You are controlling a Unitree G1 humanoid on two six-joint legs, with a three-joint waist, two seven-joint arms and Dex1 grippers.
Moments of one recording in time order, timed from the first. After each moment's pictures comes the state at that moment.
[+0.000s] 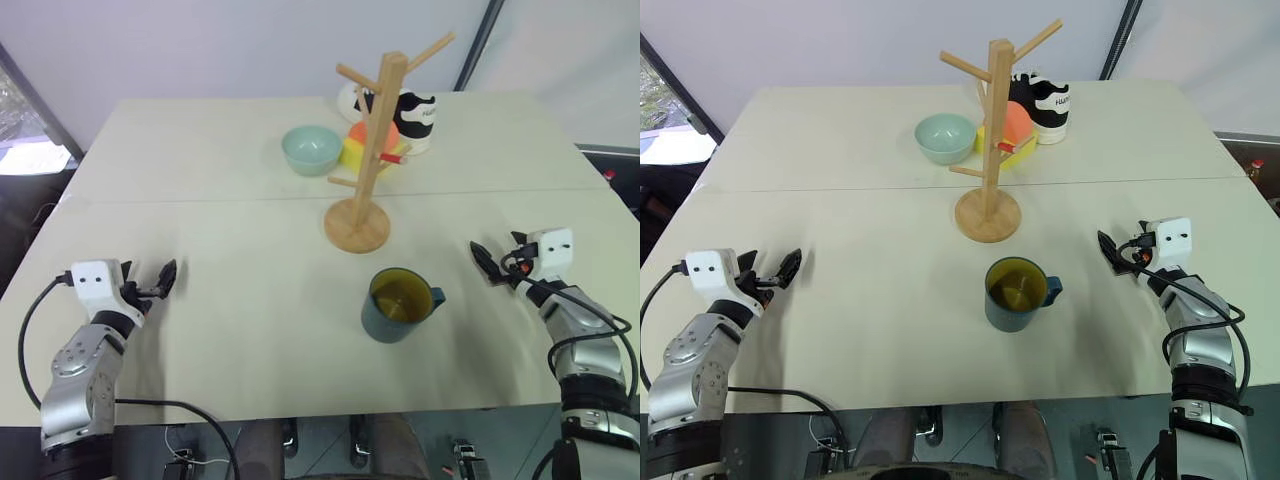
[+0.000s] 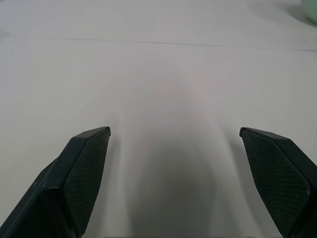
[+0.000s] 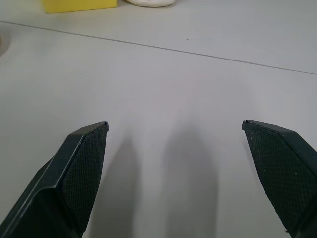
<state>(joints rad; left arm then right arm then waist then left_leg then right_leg) -0.01 0.41 0.42 -0.07 -0.40 0.30 -0.33 -0.29 -0.57 -0.33 0.46 0.26 -0.02 0.58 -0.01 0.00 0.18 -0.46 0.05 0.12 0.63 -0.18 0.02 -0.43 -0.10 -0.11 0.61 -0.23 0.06</state>
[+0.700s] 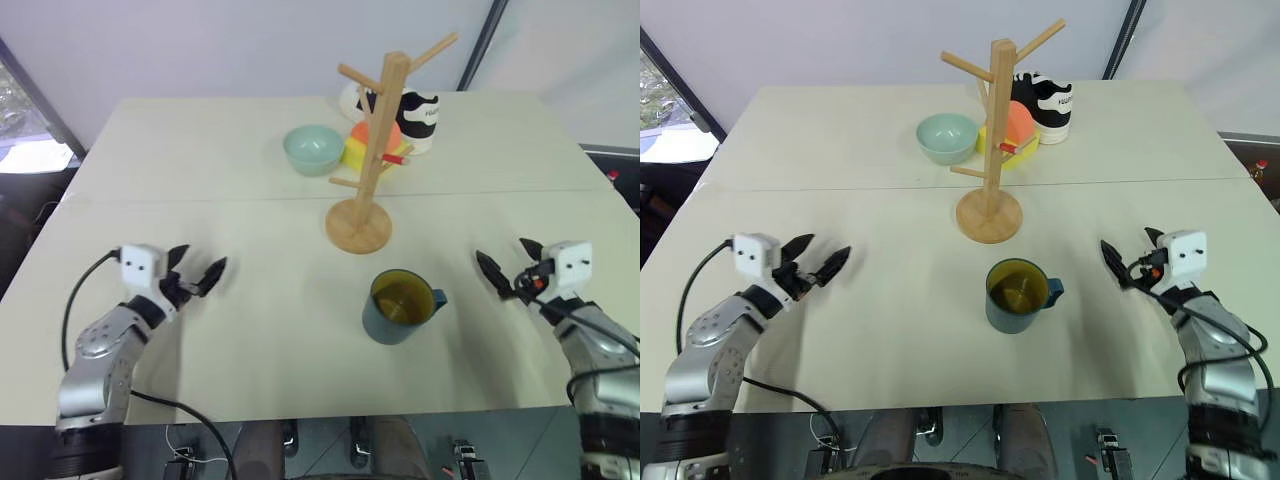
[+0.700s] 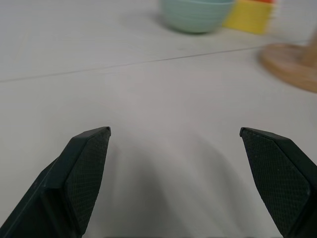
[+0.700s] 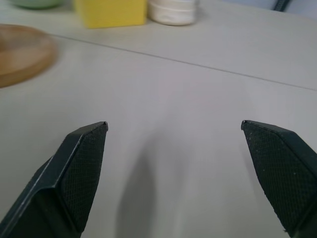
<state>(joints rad) -0.07 0.47 0.19 -0.14 -0.43 0.27 -0.66 0.05 -0.57 -0.37 -0.02 0.38 0.10 0.61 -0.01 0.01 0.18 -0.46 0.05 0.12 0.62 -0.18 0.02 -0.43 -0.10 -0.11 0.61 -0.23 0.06</state>
